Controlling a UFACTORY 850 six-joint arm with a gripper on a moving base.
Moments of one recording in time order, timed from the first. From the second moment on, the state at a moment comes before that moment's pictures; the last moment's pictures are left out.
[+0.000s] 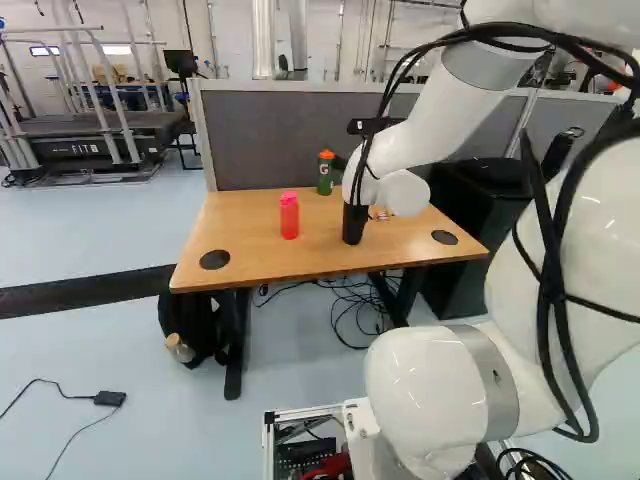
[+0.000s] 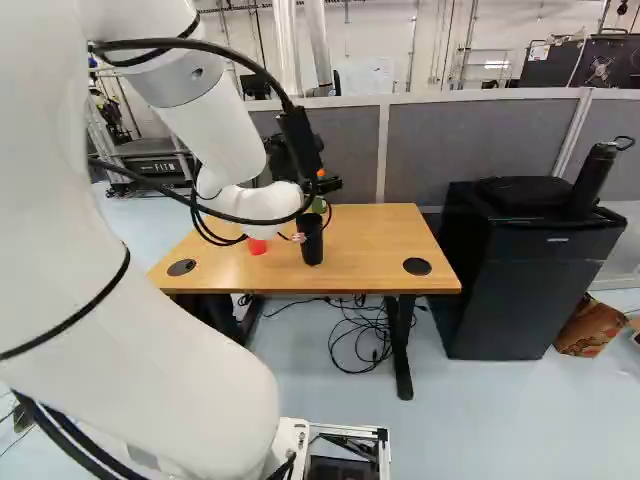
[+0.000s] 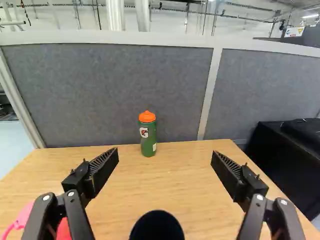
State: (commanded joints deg) arm -4.3 5.7 -27.5 0.0 50.0 0.0
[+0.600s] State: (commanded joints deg) arm -4.9 -0.7 -37.8 0.0 43.9 0.0
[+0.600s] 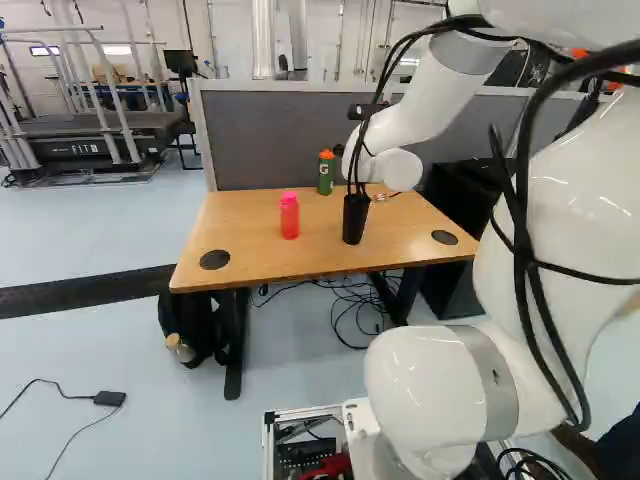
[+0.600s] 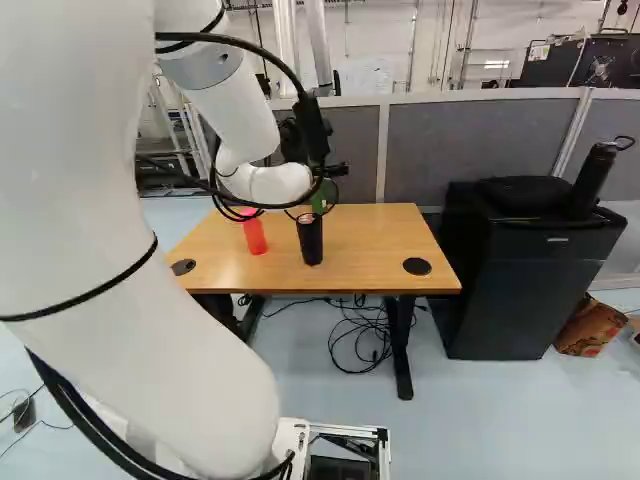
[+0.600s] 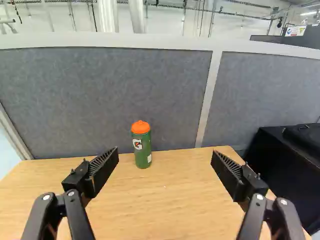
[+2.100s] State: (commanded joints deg) arm -1.1 -23.4 -61.4 0.0 31.3 0.0
